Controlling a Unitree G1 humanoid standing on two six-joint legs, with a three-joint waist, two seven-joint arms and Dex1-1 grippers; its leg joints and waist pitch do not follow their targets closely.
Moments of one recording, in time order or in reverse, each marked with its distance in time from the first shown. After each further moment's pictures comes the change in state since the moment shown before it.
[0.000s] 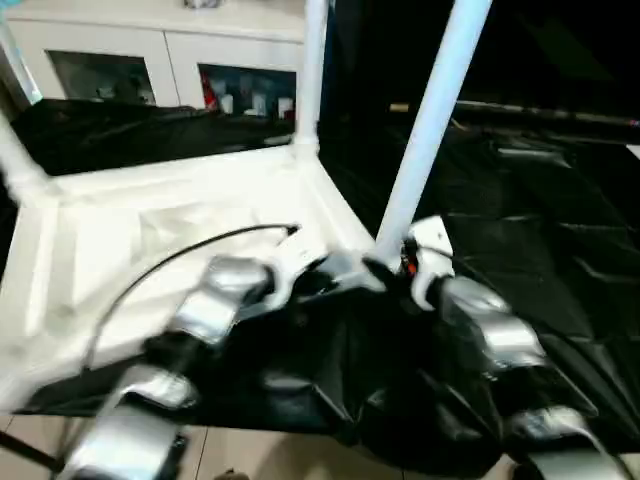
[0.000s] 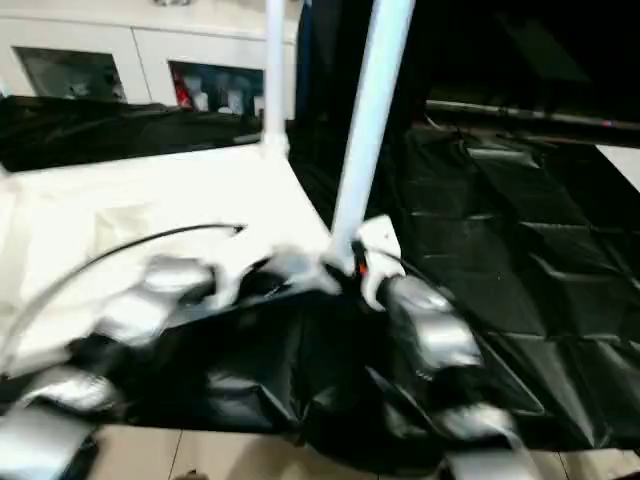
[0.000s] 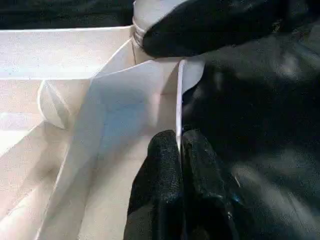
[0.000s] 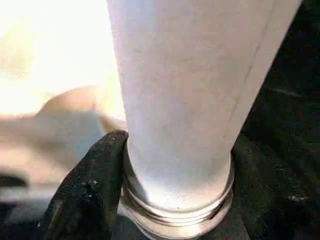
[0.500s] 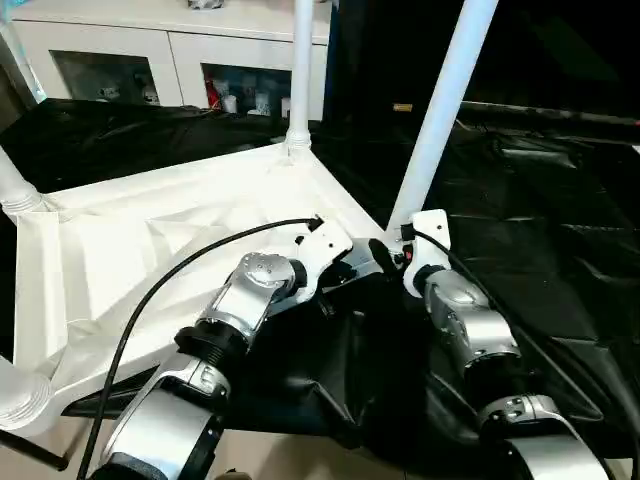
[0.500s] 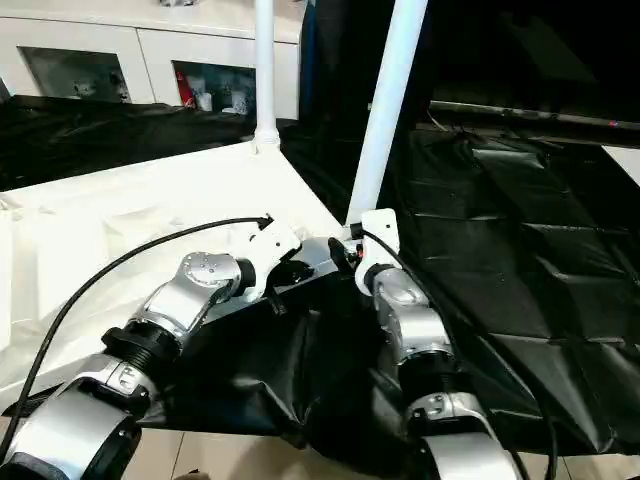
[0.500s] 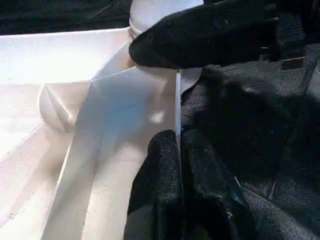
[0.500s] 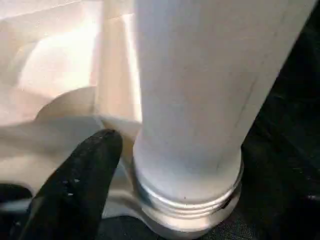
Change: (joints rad) left arm -0.024 -0.015 0.003 0.049 0.011 -0.034 0.007; right arm 0.000 -0.015 0.002 0.025 -0.022 -0.049 0.055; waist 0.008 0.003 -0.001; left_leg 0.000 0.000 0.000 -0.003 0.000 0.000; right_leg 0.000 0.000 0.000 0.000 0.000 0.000
